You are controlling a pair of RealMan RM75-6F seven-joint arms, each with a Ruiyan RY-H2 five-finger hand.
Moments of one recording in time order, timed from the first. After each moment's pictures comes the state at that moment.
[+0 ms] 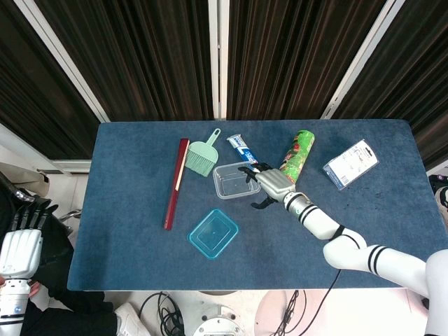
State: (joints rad) left arm -0.09 -1.16 -0.03 -1.67 1.43 1.49 0.14; right arm 0.92 -1.48 0.23 -1.29 -1.20 0.52 0.14
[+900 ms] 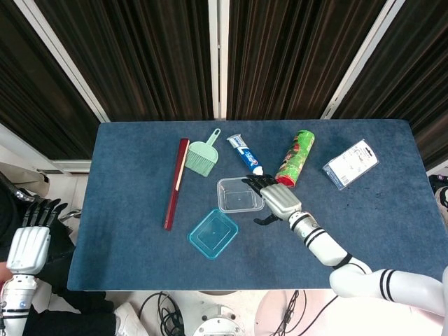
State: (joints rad) left arm -0.12 -1.20 -0.04 -1.59 1.48 1.46 0.05; right arm 0.83 -1.43 0.16 -1.58 -1.06 0.80 -0.15
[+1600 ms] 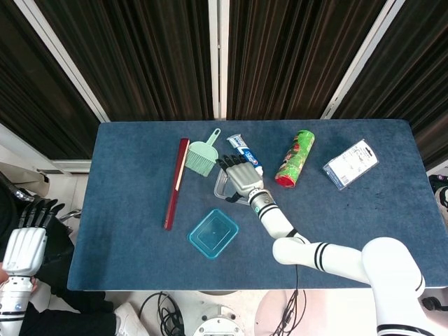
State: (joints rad) left arm -0.11 -1.17 -0.04 -1.60 1.49 1.47 0.04; right arm 1.14 -1.73 0.26 -1.19 -0.60 0.71 -0.50
